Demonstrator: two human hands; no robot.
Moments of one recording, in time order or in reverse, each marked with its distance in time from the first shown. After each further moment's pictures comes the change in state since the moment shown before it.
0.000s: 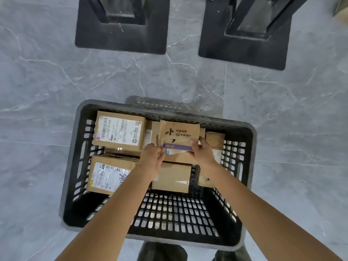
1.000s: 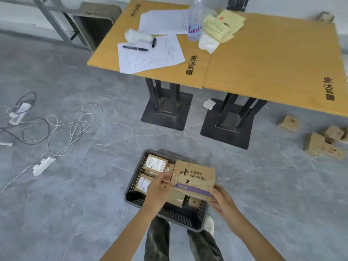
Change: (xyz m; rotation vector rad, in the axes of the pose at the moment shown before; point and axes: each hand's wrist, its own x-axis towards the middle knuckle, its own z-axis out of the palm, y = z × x) left_hand -0.505 0.012 -0.057 0.508 -0.016 0.792; right_hand -0.467 -0.197 -0.194 -0.032 -0.282 -0.079
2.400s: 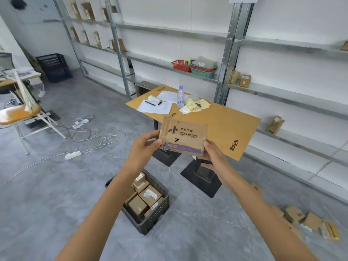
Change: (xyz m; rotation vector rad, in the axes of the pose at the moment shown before) left_hand -0.407 0.279 0.254 -0.247 0.455 0.648; right_hand -0.342 -0.120 -0.357 -0.371 -0.310 -0.737
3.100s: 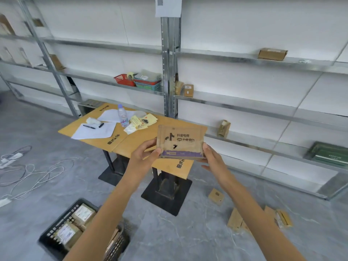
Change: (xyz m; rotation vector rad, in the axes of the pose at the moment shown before) left_hand 0.122 0.031 0.252 -0.095 -0.160 -0.022; right_hand 0.046 -0.002 -0.249 -0.059 0.275 -0.109
